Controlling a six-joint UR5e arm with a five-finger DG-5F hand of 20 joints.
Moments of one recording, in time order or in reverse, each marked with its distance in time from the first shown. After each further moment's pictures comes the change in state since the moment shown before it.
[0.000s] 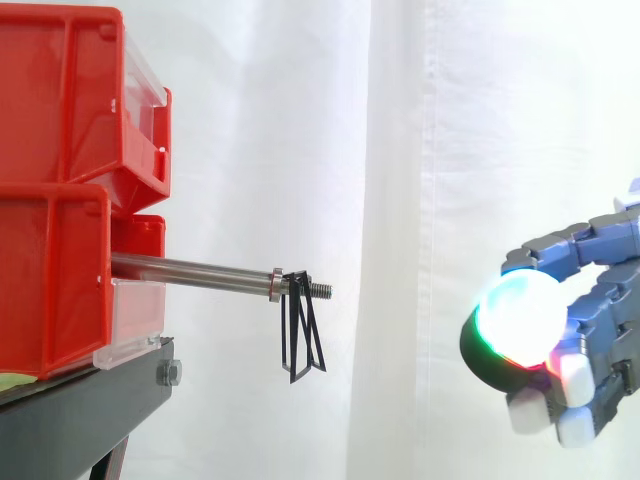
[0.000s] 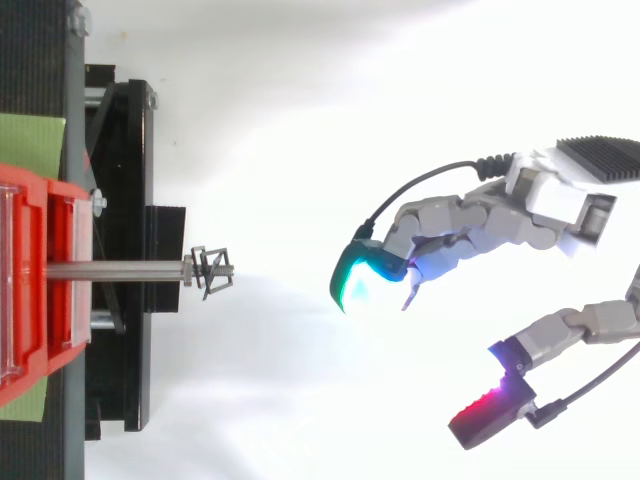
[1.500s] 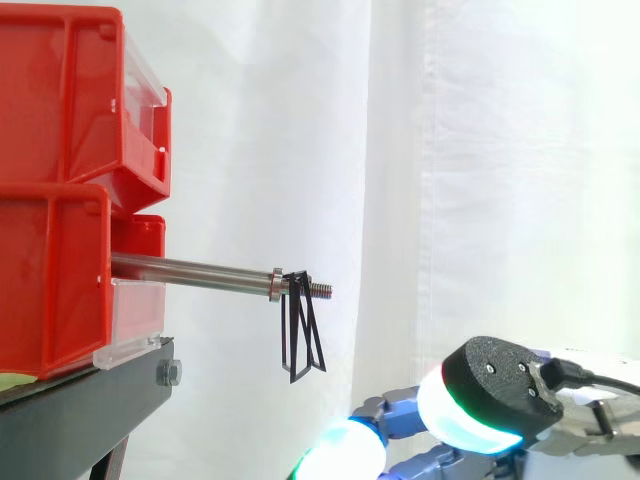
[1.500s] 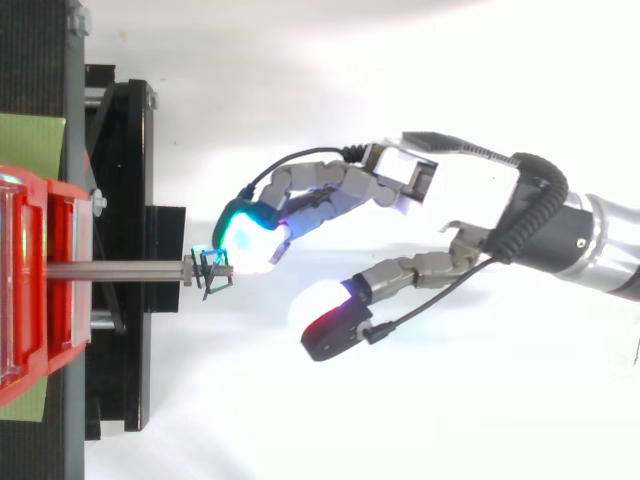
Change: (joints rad) arm -0.021 -0.331 0.168 0.311 0.063 0.104
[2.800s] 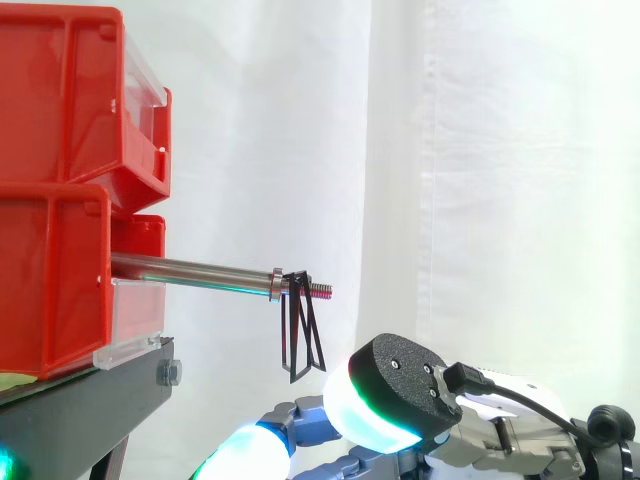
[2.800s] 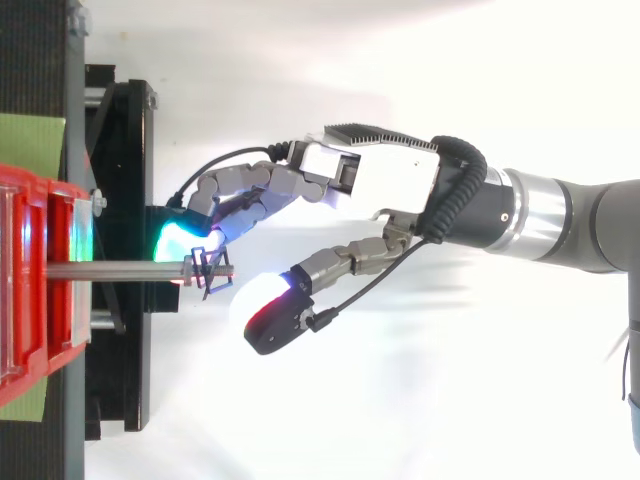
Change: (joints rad) arm -0.054 -0.141 0.185 0.035 -0.159 0.022
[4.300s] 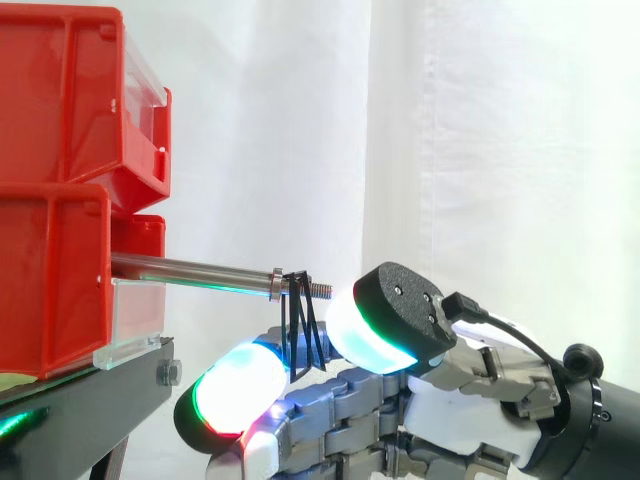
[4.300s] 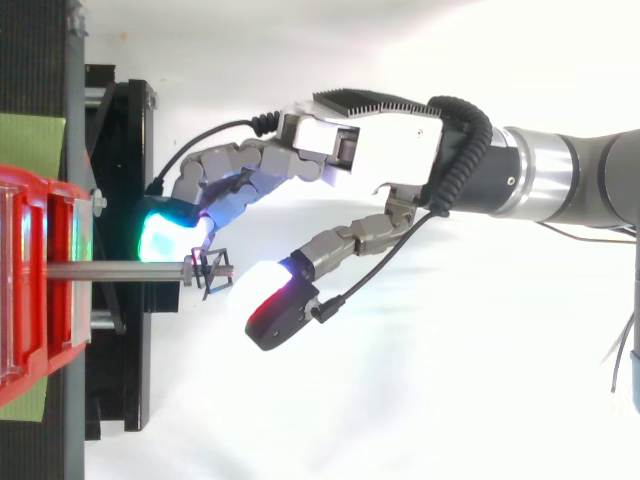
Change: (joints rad) arm -0.057 0.012 0.049 -0.001 -0.152 -0.041
